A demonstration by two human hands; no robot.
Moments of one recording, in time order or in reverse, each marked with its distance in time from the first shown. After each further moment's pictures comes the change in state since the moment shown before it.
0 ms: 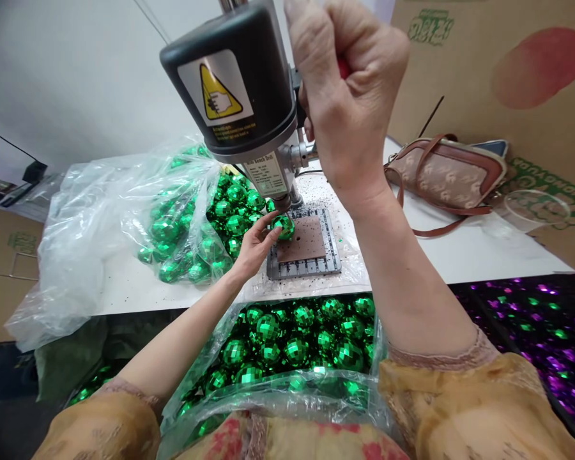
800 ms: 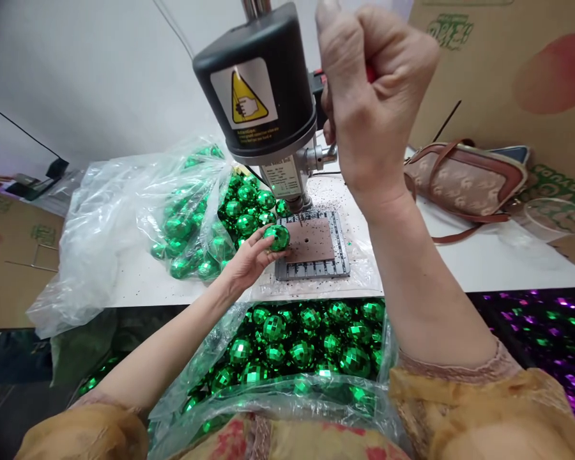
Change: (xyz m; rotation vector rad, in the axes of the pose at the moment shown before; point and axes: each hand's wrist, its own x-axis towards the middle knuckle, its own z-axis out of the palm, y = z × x) left_hand -0.024 0.026 -0.020 -0.510 0.001 -0.389; right_hand 0.000 -0.003 0.002 0.003 0.031 0.031
